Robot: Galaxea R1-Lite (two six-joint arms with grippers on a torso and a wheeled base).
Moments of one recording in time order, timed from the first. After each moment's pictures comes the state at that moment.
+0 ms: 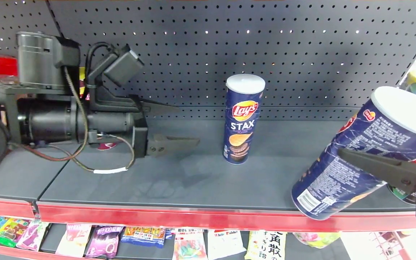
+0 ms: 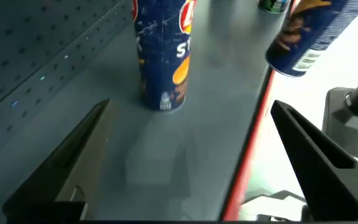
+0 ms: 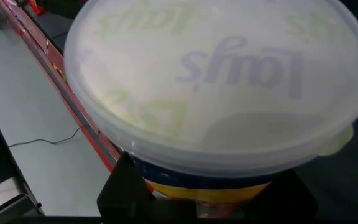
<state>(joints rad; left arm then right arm) -0.44 1.60 -1.10 -0.18 -0.68 0.26 0.57 1.07 -0.64 -0.34 0.21 -0.12</state>
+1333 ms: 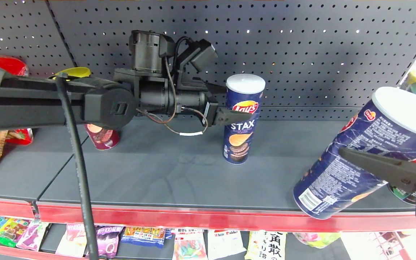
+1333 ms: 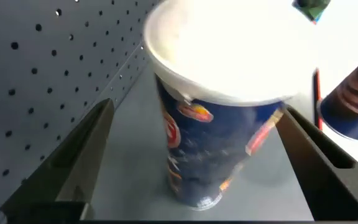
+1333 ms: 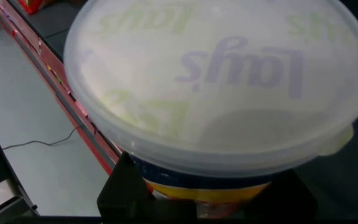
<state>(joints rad) -0.56 2.02 -1.60 -0.18 -0.66 0.29 0.57 1.06 -0.63 -0.34 0.18 -0.12</state>
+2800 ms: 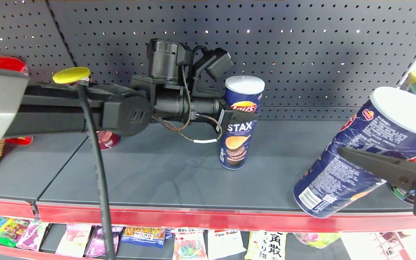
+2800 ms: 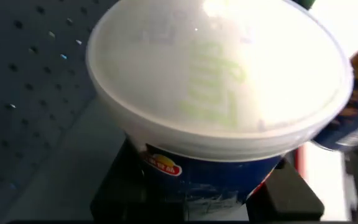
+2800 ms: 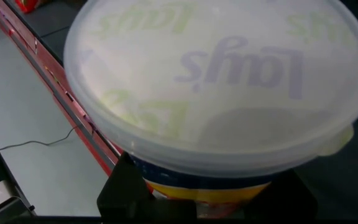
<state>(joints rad) -0.62 2.03 -1.60 -0.18 -0.63 0.22 0.56 1.07 -0.63 -0.34 0.19 -0.12</state>
